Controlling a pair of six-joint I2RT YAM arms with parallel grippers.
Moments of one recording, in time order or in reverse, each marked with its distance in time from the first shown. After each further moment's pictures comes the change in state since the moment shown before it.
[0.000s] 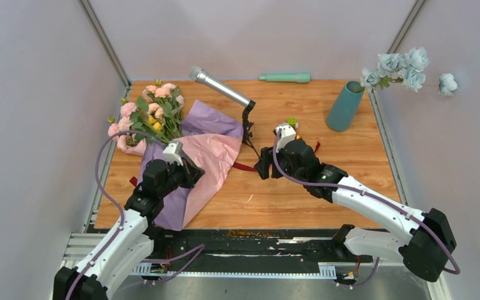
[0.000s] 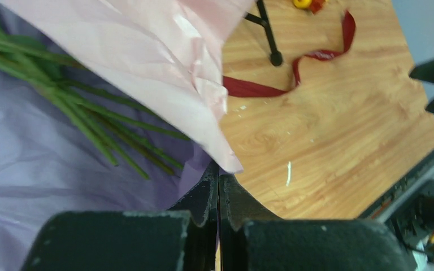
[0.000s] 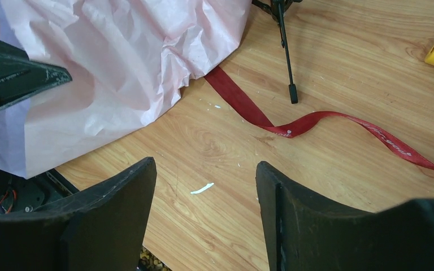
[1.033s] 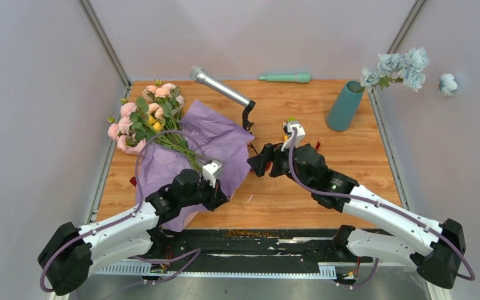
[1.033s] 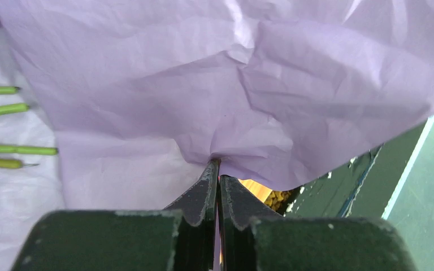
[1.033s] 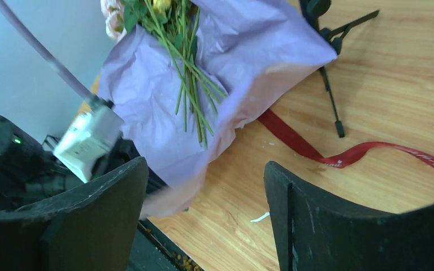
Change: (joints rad) left arm -0.469 0.205 0.000 0.064 -0.006 0.131; right arm 0.119 -0.098 0.009 0.094 0.100 0.162
